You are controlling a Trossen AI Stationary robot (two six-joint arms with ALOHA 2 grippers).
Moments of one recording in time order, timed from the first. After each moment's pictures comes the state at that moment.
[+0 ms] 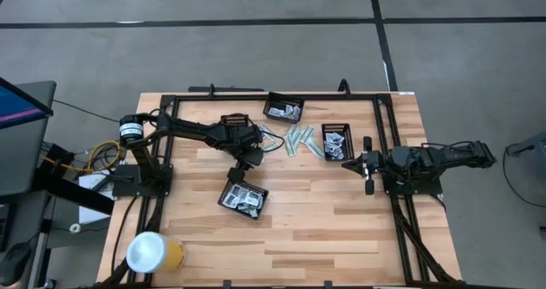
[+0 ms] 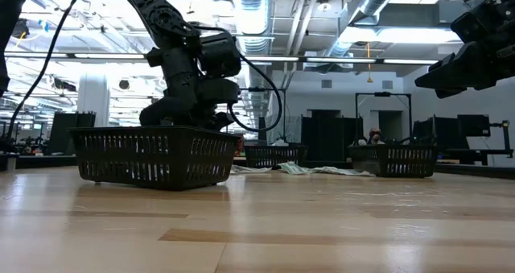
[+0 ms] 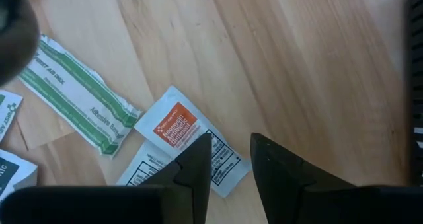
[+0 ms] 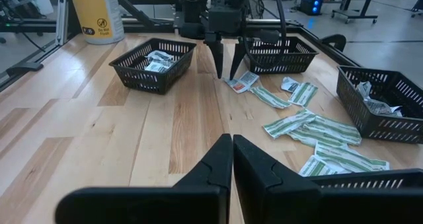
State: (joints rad) left arm 0.21 1.62 0.98 -0.39 0.16 0.66; right arm 0.17 0.08 0.10 -0.29 0.26 0.03
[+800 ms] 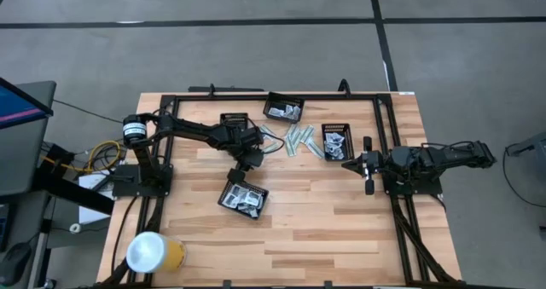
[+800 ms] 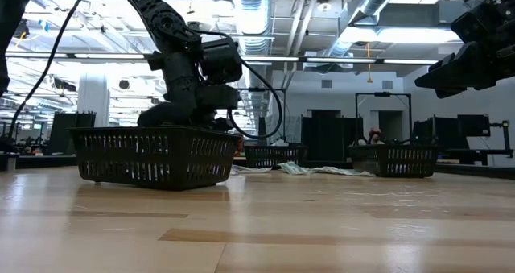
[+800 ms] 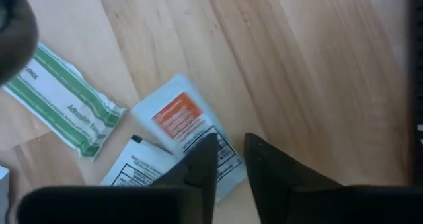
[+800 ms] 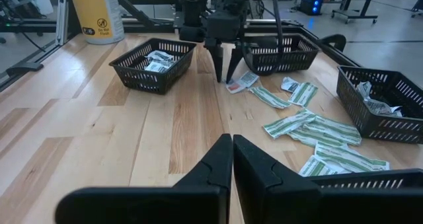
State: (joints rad) left arm 0.20 1.66 0.98 -0.39 0.16 0.66; right arm 0.17 0.08 0.10 -0.29 0.26 0.03
